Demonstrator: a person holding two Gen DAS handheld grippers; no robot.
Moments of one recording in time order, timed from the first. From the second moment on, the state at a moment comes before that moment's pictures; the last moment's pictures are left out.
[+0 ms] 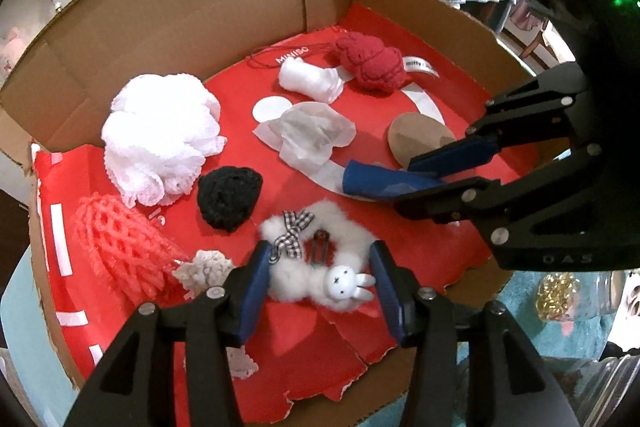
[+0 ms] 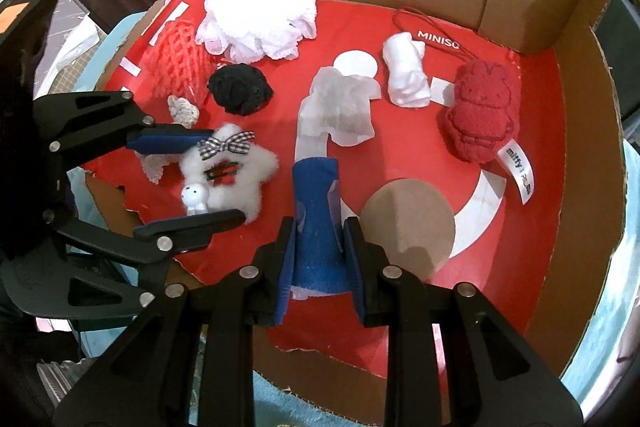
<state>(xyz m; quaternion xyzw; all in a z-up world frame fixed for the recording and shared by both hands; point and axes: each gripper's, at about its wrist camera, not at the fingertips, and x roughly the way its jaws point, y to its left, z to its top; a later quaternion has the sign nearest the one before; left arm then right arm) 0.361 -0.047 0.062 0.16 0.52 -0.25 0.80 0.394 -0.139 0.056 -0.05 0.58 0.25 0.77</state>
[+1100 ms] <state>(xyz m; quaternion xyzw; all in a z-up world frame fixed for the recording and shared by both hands) 0.302 0.018 0.104 0.00 0.48 -0.10 0.87 0.327 -0.155 0.109 -0.01 0.54 0.13 0.83</state>
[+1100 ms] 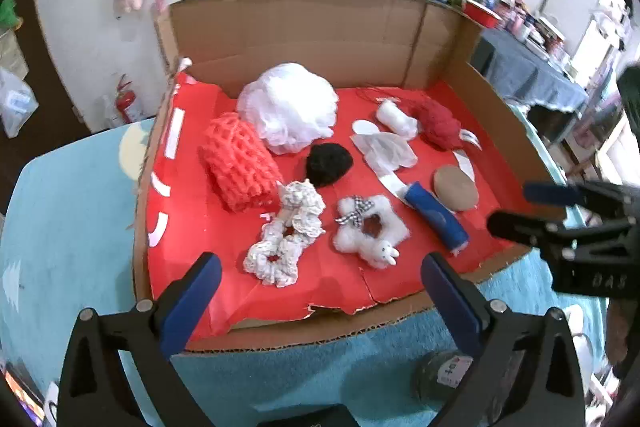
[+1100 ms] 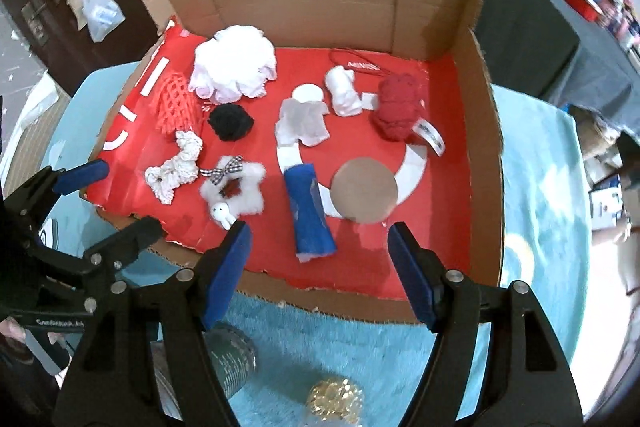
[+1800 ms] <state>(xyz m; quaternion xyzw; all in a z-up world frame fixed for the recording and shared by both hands) 0.305 0.013 0.084 -0.02 0.49 -0.06 0.87 0.325 -0.162 0.076 0.00 0.54 0.10 0.84</state>
